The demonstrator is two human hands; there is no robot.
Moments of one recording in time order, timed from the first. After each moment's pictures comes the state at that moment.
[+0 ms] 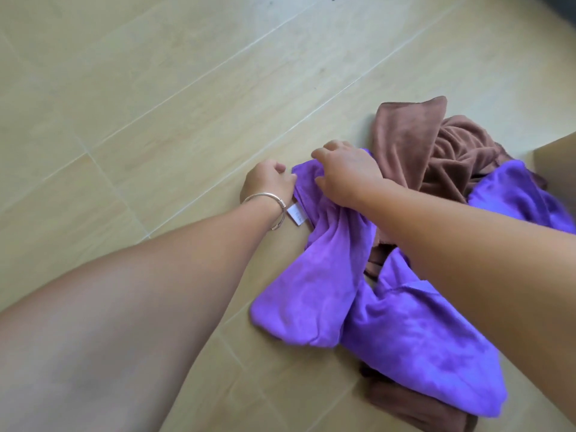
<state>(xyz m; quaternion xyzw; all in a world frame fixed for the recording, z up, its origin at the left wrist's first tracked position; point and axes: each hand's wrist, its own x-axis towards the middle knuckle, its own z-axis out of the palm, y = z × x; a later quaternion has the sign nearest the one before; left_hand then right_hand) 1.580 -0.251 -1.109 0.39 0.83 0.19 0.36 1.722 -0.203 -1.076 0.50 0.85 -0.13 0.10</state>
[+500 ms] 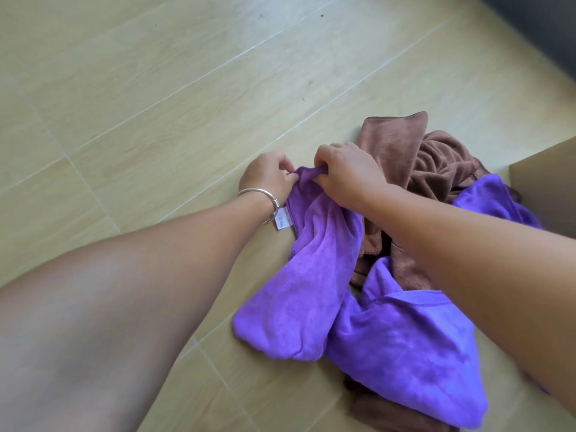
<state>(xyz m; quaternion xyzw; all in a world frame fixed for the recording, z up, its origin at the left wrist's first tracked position) 1.591 -0.229 -1.104 0.50 0.76 0.23 0.34 1.743 -0.192 -1.063 0.50 0.86 -0.13 -0.01</state>
